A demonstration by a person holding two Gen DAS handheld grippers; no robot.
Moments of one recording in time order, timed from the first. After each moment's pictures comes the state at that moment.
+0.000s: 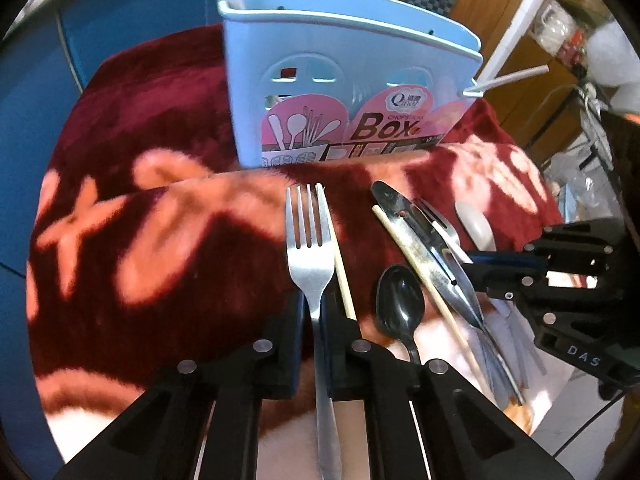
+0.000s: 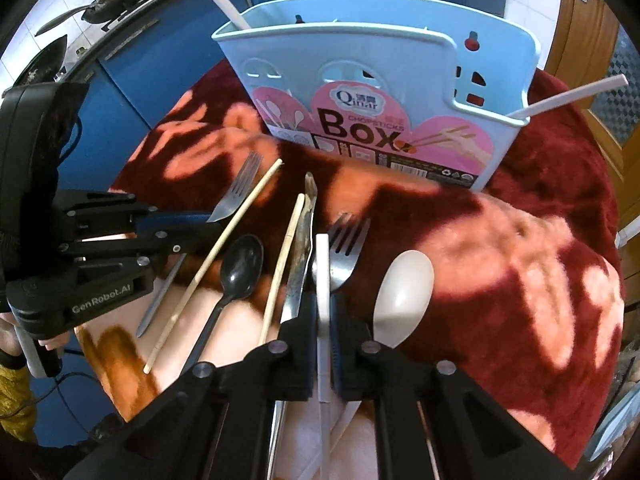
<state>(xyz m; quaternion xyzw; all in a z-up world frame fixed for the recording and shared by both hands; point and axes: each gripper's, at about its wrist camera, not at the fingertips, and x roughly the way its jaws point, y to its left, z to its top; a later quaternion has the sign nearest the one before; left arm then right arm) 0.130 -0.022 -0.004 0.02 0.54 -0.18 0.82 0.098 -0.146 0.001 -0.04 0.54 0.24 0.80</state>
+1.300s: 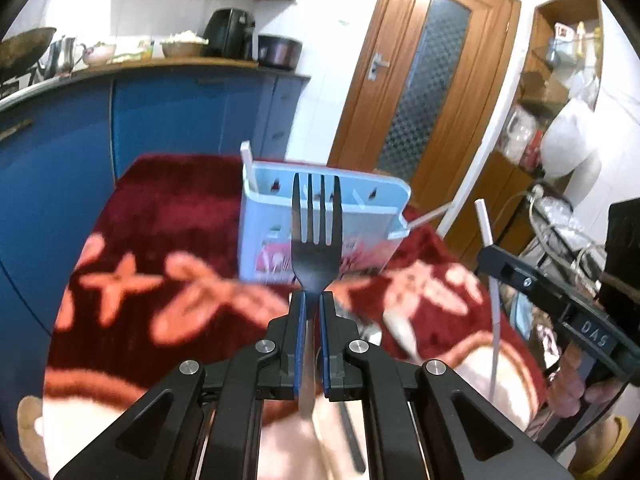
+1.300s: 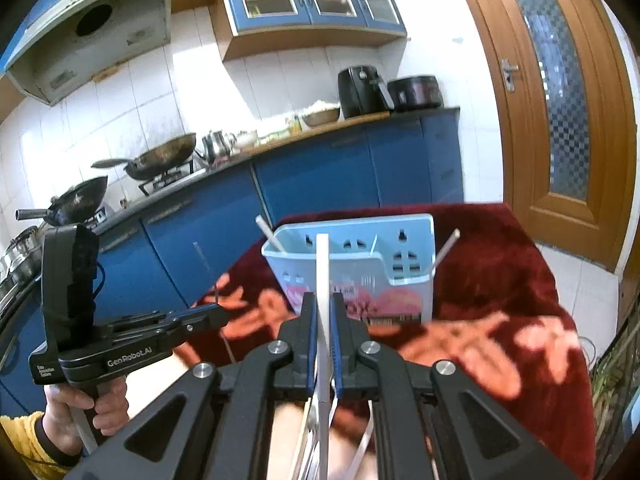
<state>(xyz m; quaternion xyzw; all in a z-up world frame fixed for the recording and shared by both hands) 0.065 0.001 0.074 -0.07 0.32 -0.19 0.93 0.024 -0.198 0.088 0.09 0.23 0.22 0.94</state>
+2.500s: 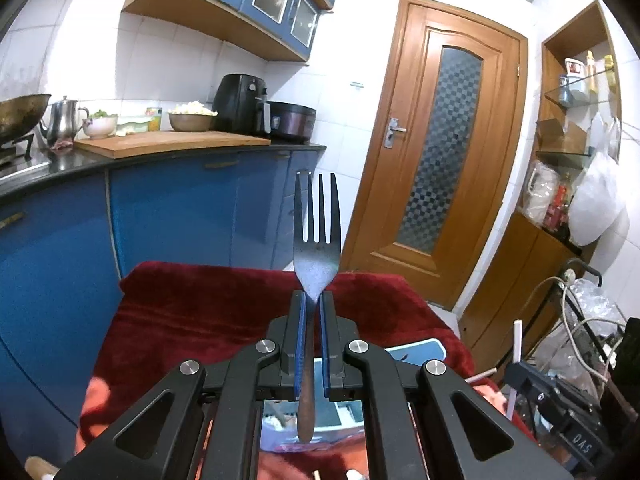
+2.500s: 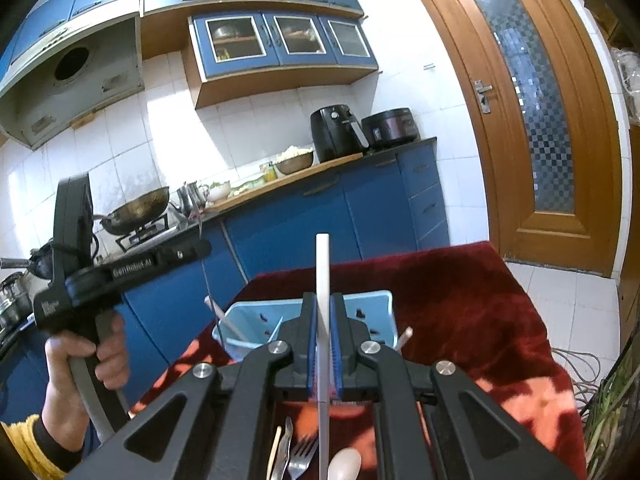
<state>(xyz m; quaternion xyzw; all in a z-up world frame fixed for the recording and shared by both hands) 0.169 -0.011 0.144 -0.07 0.22 -0.15 0.96 0.080 -0.231 0.100 0.13 0.17 0.18 0.96</state>
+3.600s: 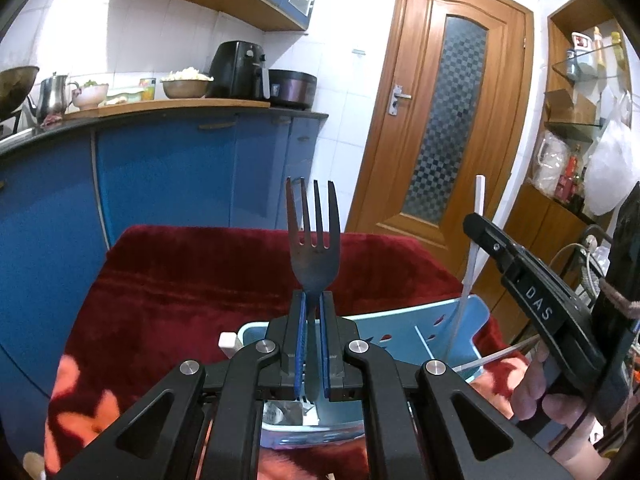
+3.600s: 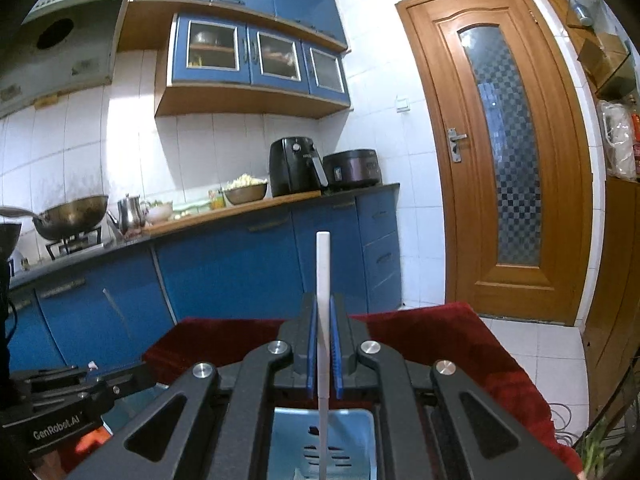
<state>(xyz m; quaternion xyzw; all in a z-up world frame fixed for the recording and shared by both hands) 0.195 -0.027 0.081 -0.05 0.26 -0.14 0.95 0.175 -0.199 0.083 0.07 0.11 0.08 0.99</state>
